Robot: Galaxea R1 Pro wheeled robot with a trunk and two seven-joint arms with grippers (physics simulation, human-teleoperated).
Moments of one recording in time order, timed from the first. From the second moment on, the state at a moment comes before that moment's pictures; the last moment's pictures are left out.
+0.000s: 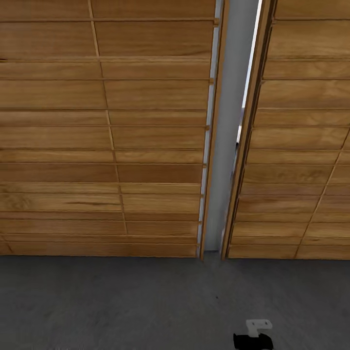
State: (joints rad) left arm 0.04 -0.07 0.13 -0.94 0.01 0.32 0.01; right arm -0.23 -0.02 -0.01 -0.64 0.05 0.16 -0.11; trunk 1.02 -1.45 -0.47
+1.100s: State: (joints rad) left arm 0.04 -0.07 0.13 -0.94 0.01 0.32 0.00; right arm -0.23 -0.02 0.00 -0.62 0.06 0.10 -0.11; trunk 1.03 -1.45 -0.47
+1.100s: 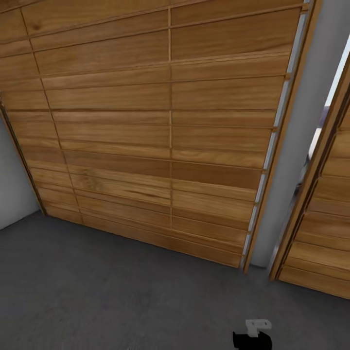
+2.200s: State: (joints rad) left arm 0.04 -0.07 0.13 -0.94 0.01 0.32 0.00; right arm -0.23 -0.02 -0.01 -0.61 0.06 0.10 -0.11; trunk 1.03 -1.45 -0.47
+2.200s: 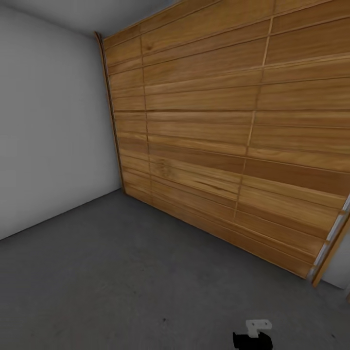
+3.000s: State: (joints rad) left arm 0.04 -0.07 0.13 -0.94 0.01 0.32 0.00; right arm -0.23 -0.02 -0.01 -0.61 0.06 0.10 -0.11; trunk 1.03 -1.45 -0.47
